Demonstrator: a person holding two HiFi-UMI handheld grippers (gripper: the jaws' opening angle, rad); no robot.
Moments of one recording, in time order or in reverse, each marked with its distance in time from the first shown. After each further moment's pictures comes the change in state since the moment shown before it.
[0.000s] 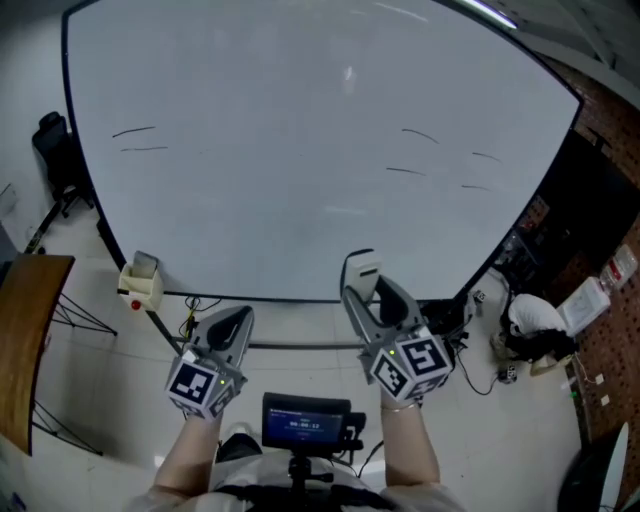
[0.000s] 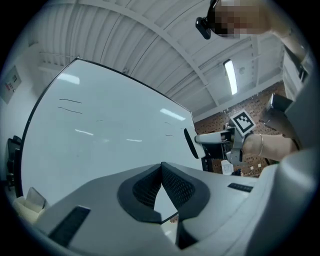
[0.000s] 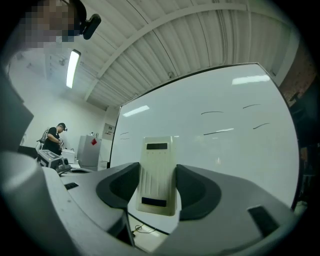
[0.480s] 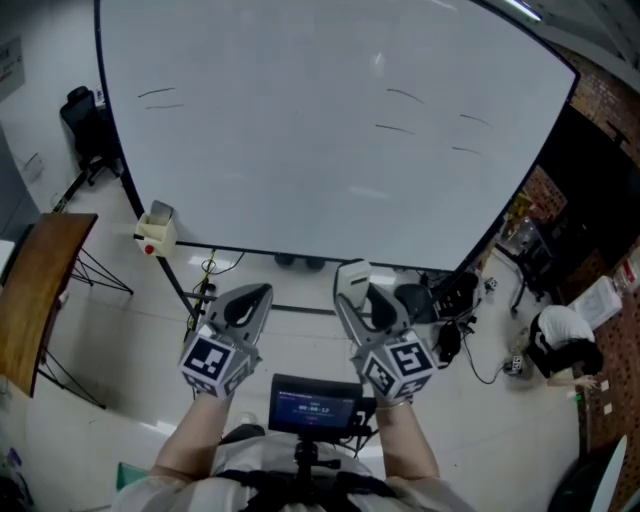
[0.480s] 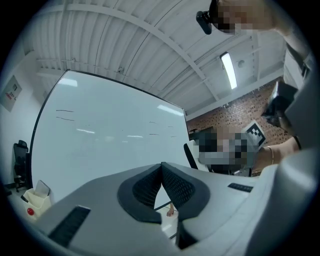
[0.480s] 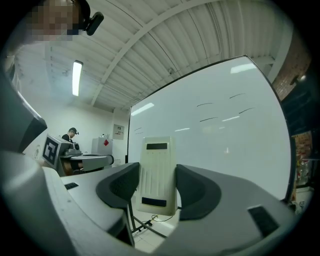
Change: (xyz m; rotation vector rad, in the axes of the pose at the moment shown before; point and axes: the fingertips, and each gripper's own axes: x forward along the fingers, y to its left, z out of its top) left arm -0.028 -0.107 0.011 -0.003 0.070 0.059; right arm -0.102 0.025 -0.061 0.077 0.059 0.104
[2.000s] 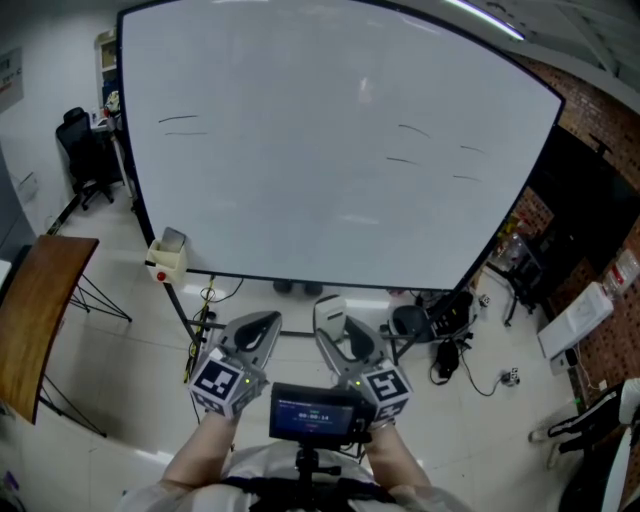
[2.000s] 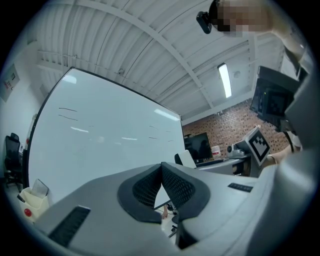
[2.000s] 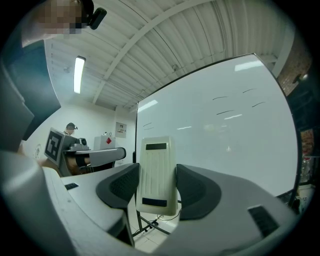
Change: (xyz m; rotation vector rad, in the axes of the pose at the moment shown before) left arm -0.031 0.024 -0.002 -0.027 -0.054 -0.087; right arm 0.033 0.077 -0.027 -0.010 -0.009 0.024
